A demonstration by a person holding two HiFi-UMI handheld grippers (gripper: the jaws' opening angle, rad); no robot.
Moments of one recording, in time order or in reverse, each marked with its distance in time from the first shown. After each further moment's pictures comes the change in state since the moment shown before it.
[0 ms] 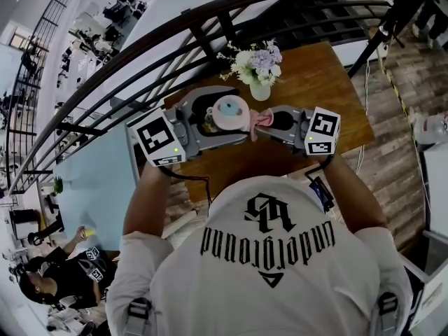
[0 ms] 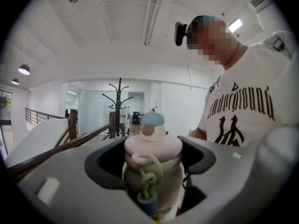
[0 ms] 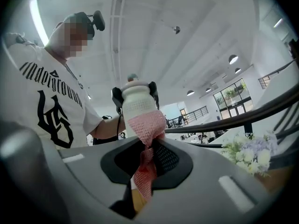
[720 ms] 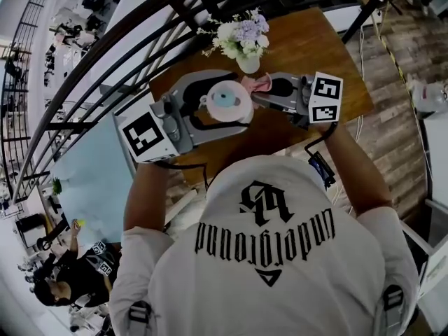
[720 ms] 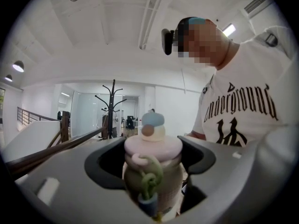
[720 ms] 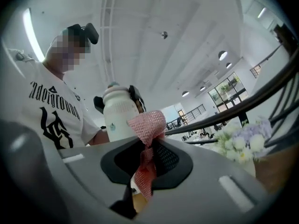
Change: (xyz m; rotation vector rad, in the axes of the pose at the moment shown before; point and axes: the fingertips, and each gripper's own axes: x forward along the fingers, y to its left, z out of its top) left arm 0.021 -0.022 -0.002 -0.056 -0.031 -0.072; right arm -0.017 -0.027 -0.005 0.121 -0.060 -0.016
